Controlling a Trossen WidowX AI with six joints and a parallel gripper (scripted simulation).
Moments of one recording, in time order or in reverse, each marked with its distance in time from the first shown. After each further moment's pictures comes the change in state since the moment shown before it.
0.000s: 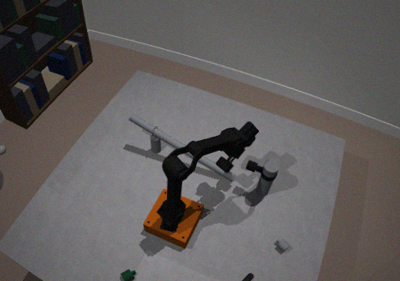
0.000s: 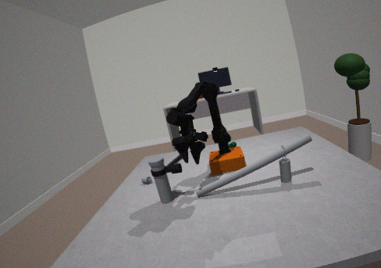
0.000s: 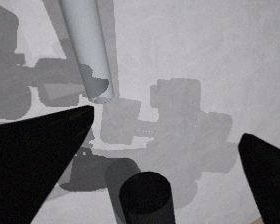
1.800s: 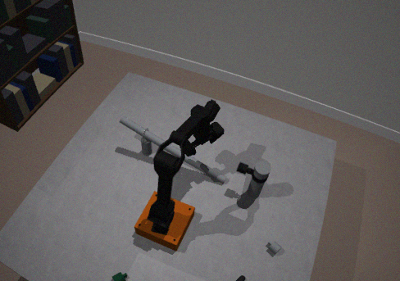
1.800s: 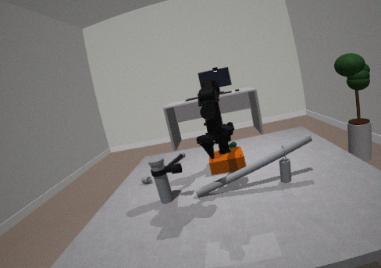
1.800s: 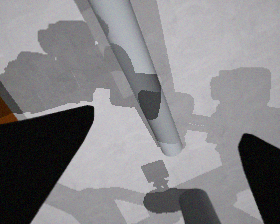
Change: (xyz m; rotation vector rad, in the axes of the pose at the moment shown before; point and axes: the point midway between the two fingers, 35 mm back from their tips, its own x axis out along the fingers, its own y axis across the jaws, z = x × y) arm -0.010 0.032 0.109 0.218 0.137 0.295
